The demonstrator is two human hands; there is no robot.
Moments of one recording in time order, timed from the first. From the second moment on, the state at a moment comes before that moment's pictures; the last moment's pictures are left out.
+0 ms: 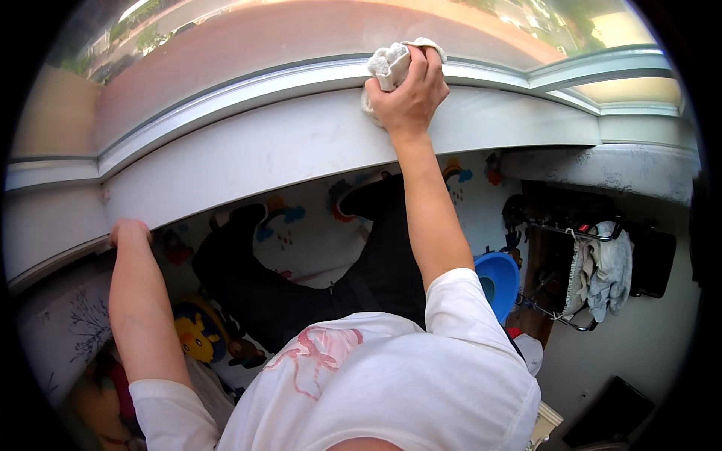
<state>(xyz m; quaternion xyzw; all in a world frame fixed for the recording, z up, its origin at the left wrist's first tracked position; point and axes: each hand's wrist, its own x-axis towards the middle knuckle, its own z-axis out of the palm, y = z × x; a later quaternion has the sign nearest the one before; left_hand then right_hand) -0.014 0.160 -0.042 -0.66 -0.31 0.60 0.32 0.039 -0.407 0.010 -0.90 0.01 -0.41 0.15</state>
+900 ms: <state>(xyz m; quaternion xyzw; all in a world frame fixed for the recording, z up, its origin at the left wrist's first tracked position) -0.019 0.128 -0.010 -0.68 -0.27 0.59 0.34 0.041 -0.405 0.007 -0.89 0.02 -0.44 0.13</state>
